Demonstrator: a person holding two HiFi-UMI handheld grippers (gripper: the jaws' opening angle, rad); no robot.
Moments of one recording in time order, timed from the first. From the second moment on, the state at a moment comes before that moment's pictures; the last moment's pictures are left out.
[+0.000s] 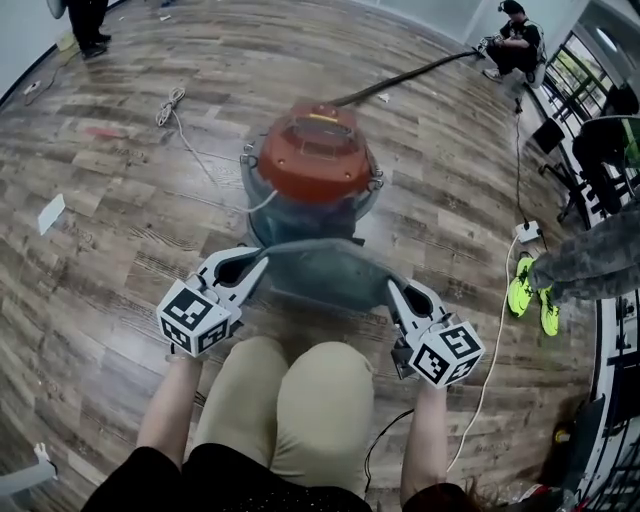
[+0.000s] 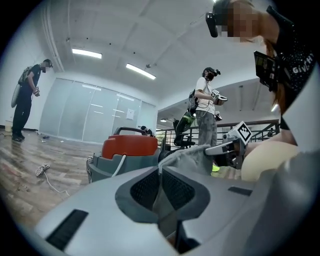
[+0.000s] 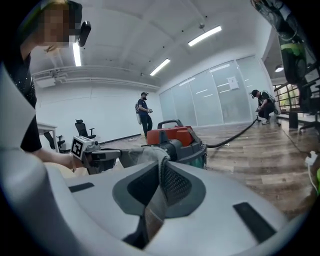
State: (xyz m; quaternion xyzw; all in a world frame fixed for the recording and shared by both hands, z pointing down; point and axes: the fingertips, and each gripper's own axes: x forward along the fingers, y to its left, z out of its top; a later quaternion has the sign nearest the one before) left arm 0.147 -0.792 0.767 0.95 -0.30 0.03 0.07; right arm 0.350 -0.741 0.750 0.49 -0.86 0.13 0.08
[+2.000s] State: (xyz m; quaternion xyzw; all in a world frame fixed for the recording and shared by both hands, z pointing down) left arm 0.130 -0.746 0.750 0.96 -0.27 -0.03 0.08; right arm 0.328 -0.707 0.722 0.54 -0.83 0.12 0.01
